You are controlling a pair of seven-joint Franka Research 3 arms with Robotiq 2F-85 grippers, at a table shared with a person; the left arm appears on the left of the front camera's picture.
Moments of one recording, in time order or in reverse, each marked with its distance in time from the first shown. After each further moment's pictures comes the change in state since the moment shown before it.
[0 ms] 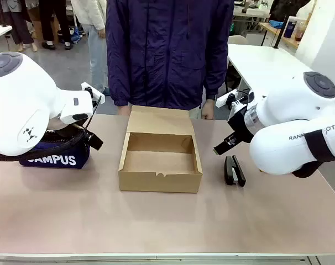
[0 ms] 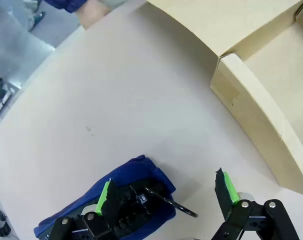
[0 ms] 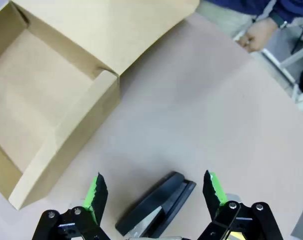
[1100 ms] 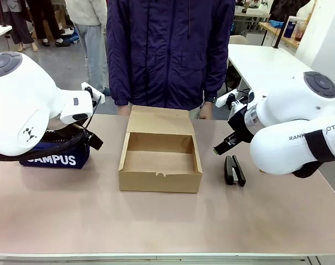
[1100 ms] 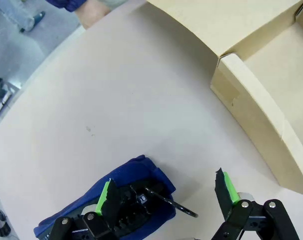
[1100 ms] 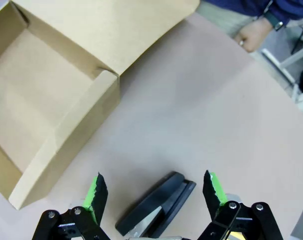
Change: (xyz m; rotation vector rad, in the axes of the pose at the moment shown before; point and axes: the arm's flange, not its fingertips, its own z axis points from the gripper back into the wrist) left arm 0.000 0.000 0.000 0.000 0.000 0.000; right arm 0.000 0.000 0.000 0.000 0.000 0.001
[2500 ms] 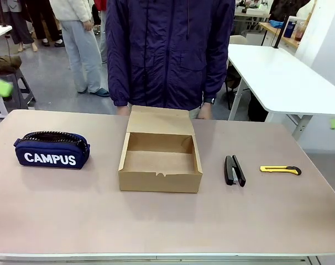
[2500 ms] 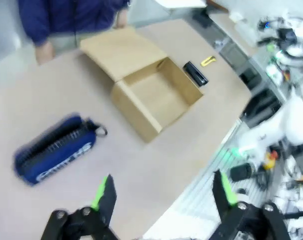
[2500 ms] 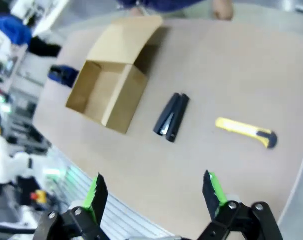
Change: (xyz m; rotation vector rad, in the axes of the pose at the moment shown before) left arm -0.101 0.122 0.244 -0.608 -0.273 0.248; right arm -0.166 -0.173 0.228 0.463 -0.174 -0.564
